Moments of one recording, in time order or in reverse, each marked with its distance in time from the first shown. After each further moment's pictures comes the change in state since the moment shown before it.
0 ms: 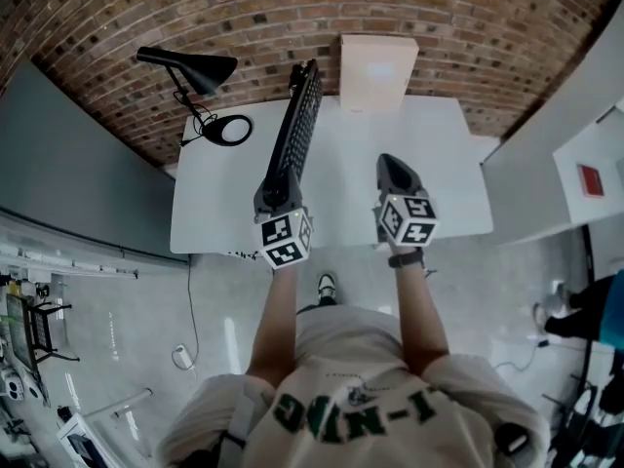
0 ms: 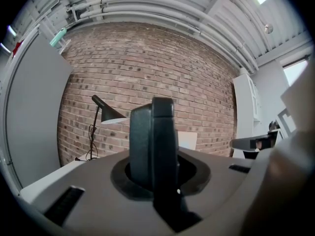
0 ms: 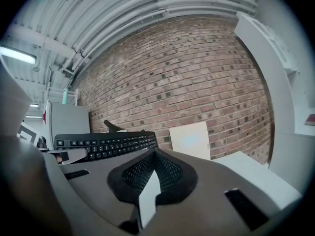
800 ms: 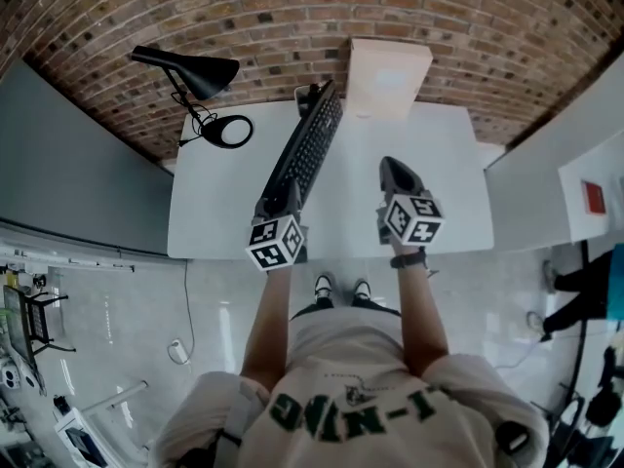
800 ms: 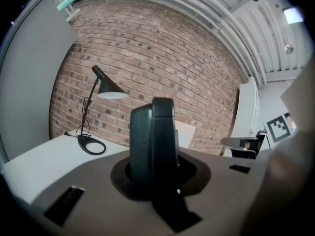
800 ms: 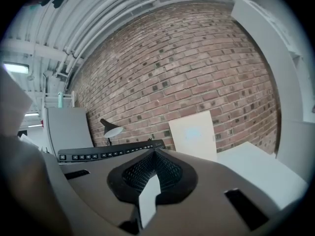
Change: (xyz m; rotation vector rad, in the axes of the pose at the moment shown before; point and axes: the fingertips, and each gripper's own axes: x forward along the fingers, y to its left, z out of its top) left arm 0.045 0.014 -0.042 -0.177 0.161 -0.095; right arm 0.059 -0.021 -0.006 0.074 0.074 0.046
